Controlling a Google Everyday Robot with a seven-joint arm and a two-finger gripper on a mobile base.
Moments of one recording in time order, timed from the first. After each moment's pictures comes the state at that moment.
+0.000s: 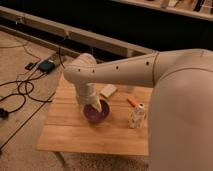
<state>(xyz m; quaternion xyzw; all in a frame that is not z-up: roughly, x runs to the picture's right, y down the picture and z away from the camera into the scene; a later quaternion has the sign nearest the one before) -0.065 0.110 0.710 -0.25 0.26 0.63 0.69</state>
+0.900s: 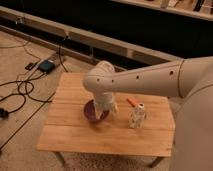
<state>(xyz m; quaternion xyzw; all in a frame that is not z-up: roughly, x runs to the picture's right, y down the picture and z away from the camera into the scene) 0.010 0.138 0.706 -0.22 0.28 0.62 0.70</state>
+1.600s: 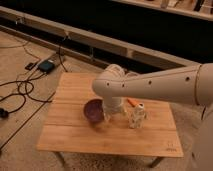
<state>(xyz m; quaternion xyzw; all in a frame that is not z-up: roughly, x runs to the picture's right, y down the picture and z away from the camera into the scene) 0.059 0.145 0.698 -0.22 0.28 0.60 0.72</state>
